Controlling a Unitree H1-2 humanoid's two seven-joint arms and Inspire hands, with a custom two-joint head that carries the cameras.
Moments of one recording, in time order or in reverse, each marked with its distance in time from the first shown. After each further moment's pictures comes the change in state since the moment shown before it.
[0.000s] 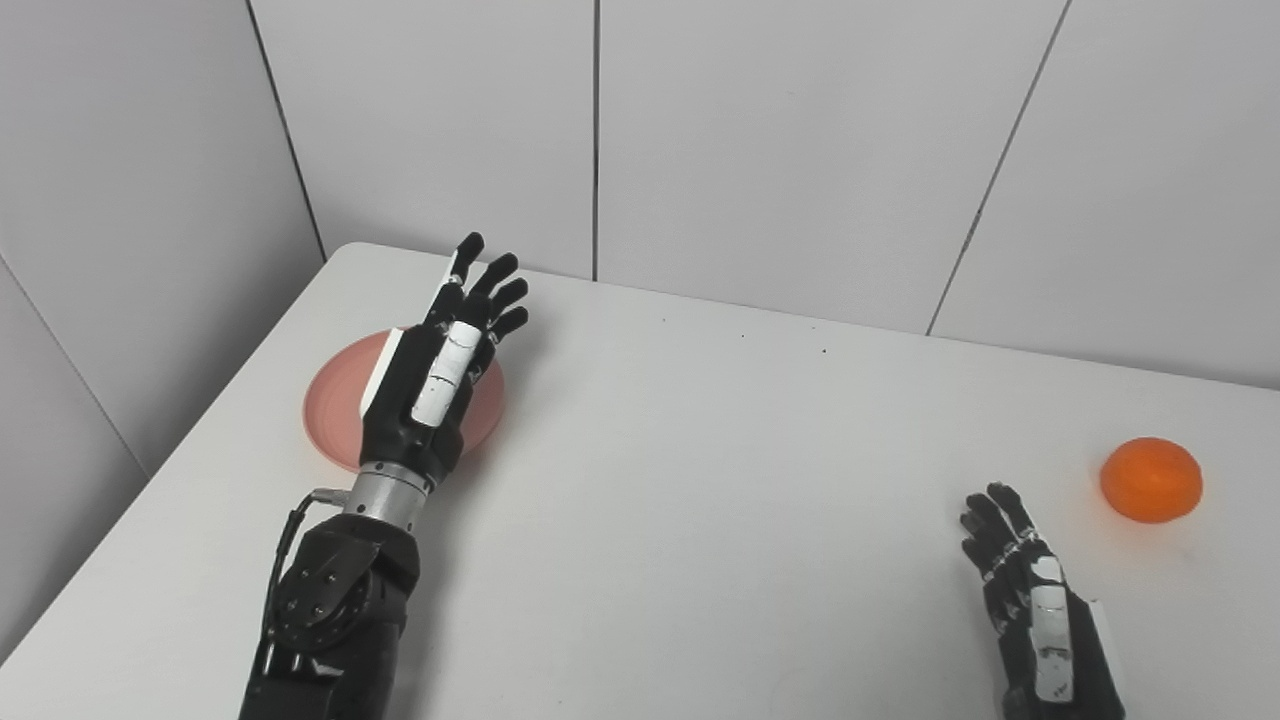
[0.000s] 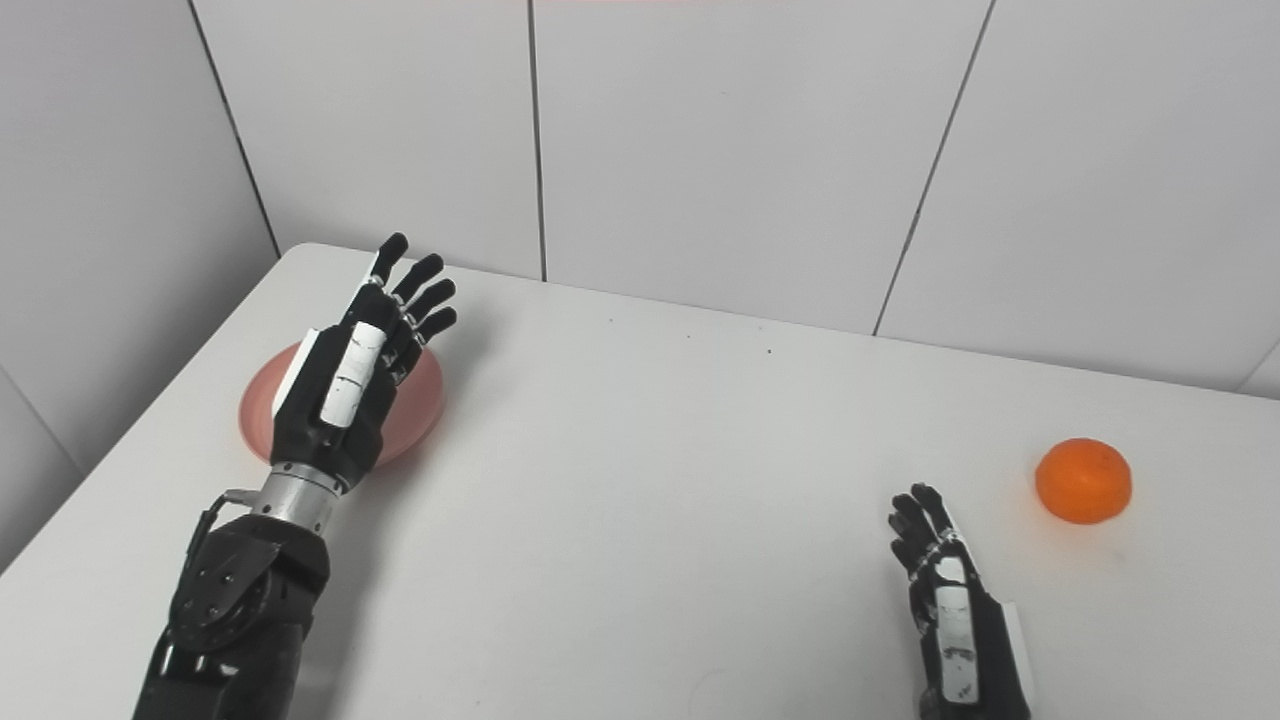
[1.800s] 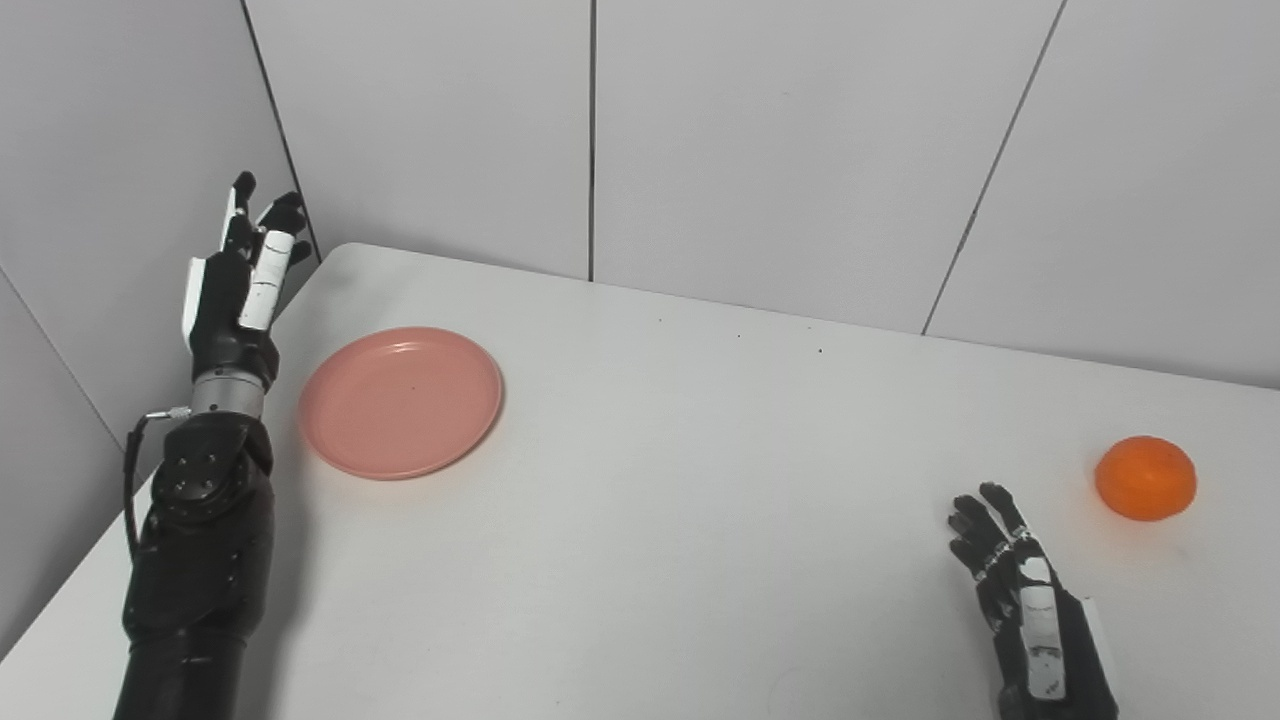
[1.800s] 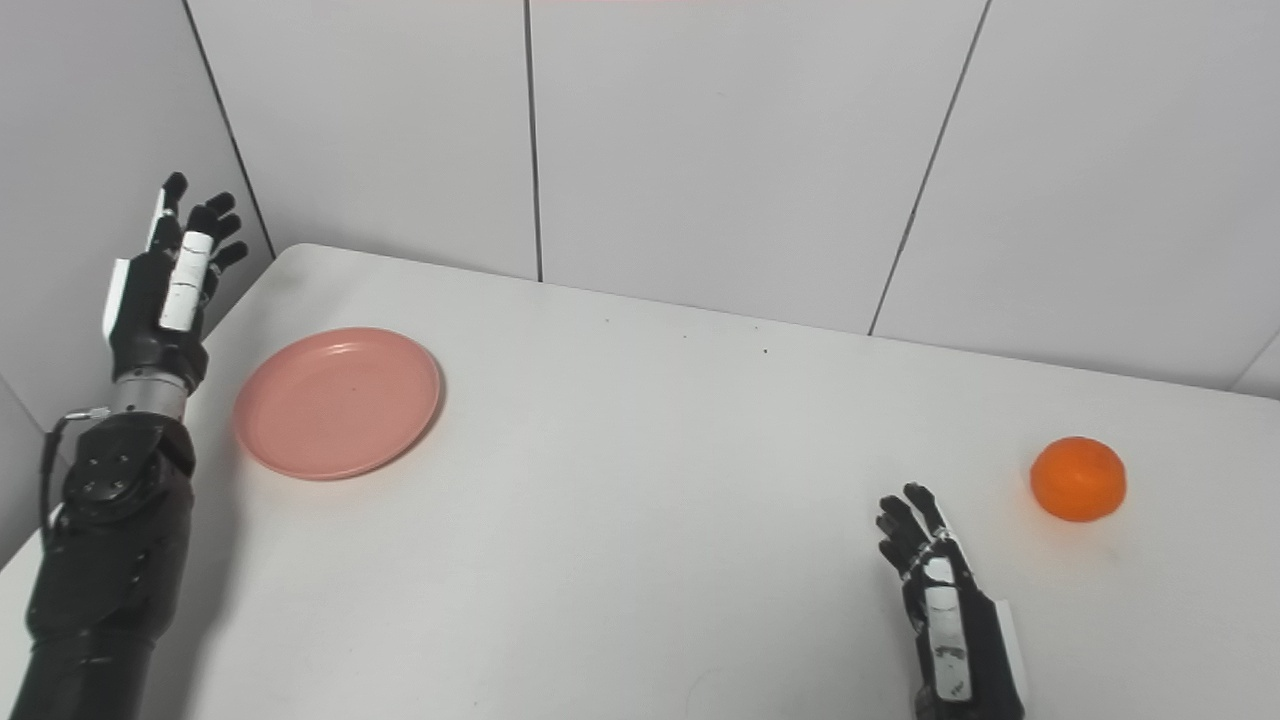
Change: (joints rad) left arm -0.198 0.259 0.188 0.540 0.124 -0.232 0.091; right arm -0.005 0.006 0.002 0.007 -0.024 0.000 0.003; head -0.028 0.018
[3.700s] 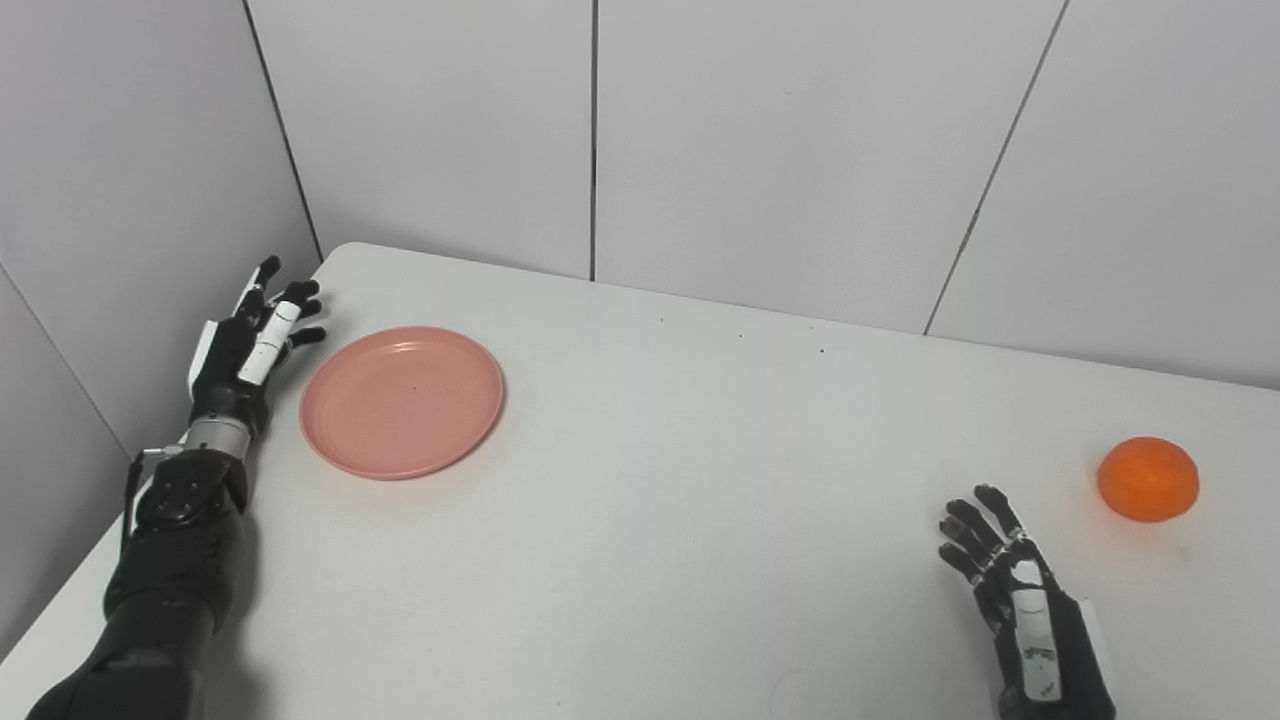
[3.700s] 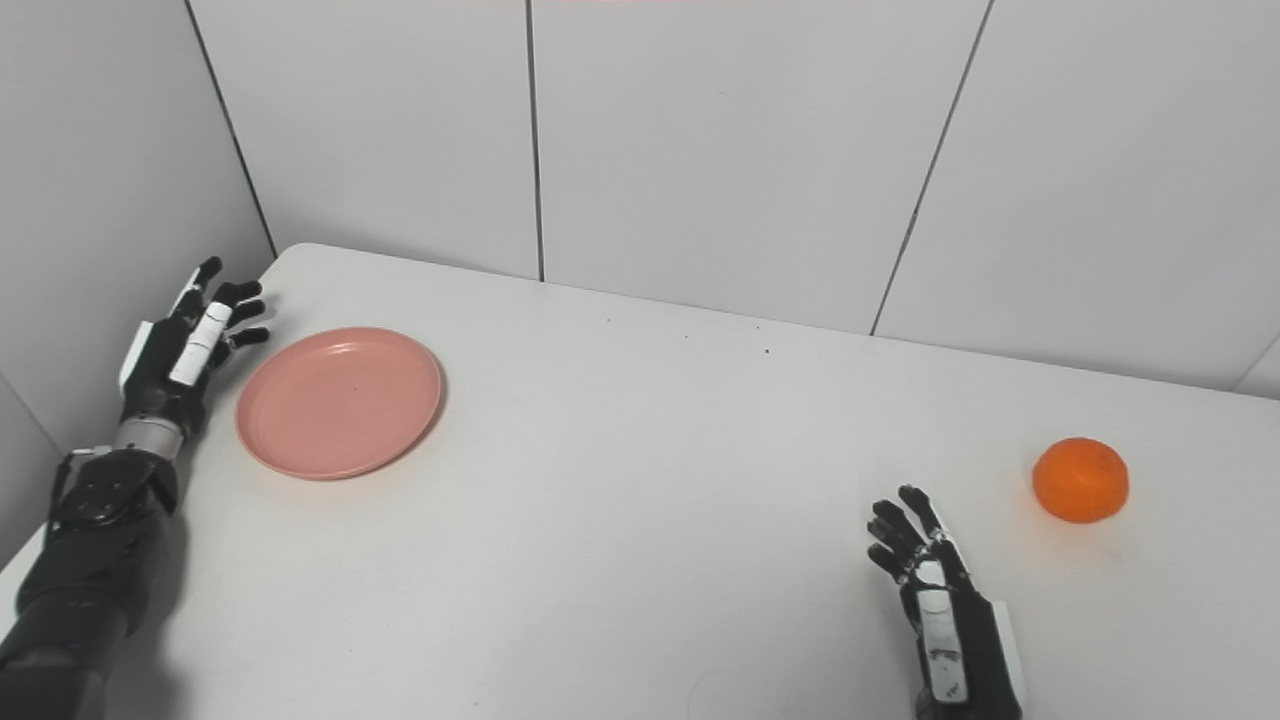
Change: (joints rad) left arm -0.122 0.096 -0.057 0.670 -0.073 -0.346 -0.213; right arm 0.005 0.003 0.004 -0.006 -0.041 0.002 -0.011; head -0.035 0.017
